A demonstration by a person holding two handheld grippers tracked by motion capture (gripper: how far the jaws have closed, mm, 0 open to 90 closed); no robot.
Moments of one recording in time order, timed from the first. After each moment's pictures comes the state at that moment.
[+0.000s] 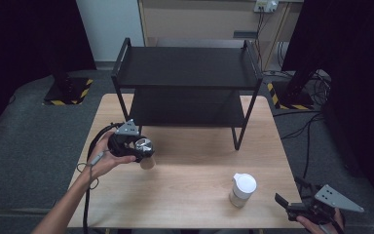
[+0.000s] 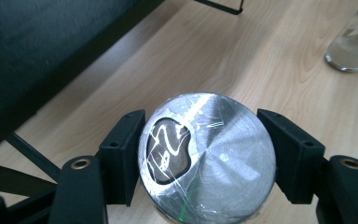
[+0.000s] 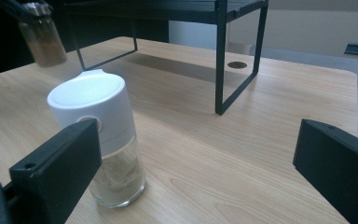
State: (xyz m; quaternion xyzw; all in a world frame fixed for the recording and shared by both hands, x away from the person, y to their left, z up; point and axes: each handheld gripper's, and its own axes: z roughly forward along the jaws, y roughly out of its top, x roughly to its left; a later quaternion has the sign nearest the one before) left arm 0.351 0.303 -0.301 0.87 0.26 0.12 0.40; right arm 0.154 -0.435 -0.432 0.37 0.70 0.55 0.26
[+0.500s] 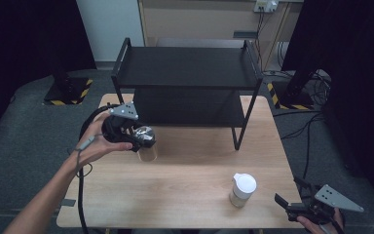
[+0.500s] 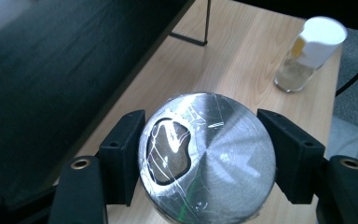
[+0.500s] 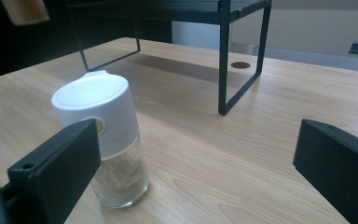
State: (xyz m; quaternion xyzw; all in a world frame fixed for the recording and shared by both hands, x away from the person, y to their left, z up) left arm 0.351 0.291 -0.202 0.89 0.20 0.10 0.40; right arm 0.155 -0.436 -0.432 0.37 0.70 0.56 0.25
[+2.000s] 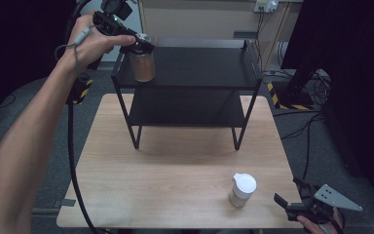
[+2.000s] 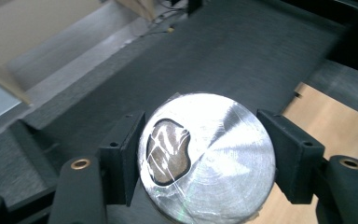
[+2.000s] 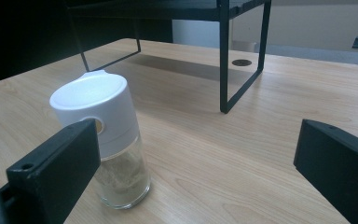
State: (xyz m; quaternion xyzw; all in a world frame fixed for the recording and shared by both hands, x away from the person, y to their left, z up) left arm 0.430 0.262 -0.019 0.84 0.34 0.19 0.38; right arm 0.157 -0.436 -0.436 0.37 0.70 0.56 0.24
